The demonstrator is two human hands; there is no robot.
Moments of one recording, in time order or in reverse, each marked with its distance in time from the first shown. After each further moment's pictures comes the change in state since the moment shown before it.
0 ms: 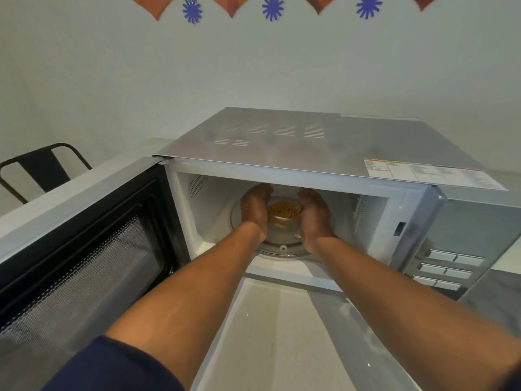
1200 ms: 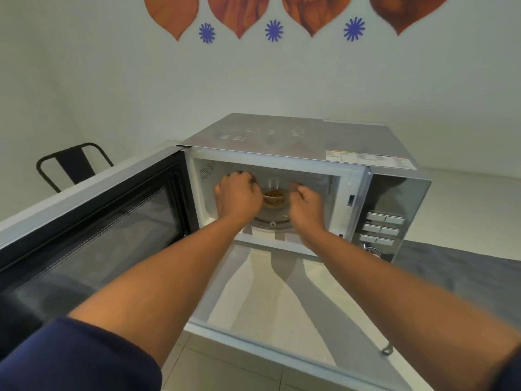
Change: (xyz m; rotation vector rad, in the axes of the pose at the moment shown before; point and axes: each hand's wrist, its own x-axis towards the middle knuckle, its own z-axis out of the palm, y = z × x) left_hand -0.115 0.046 -0.026 1.351 0.260 0.746; right_hand -0.096 -0.038 -0.042 -0.389 -0.115 -0.266
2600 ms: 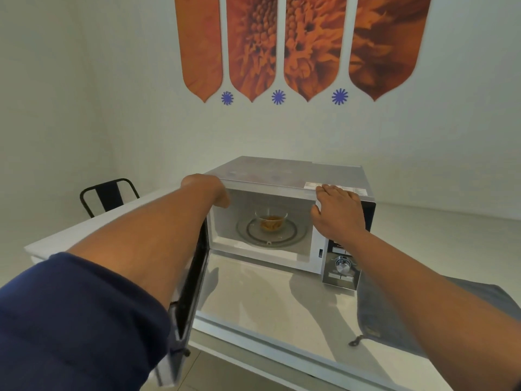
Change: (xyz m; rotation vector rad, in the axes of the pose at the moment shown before) left_hand -0.007 0.045 -0.173 0.808 -0.533 -0.236; right_hand -0.033 -0.071 -0.137 -1.168 0.027 -0.574
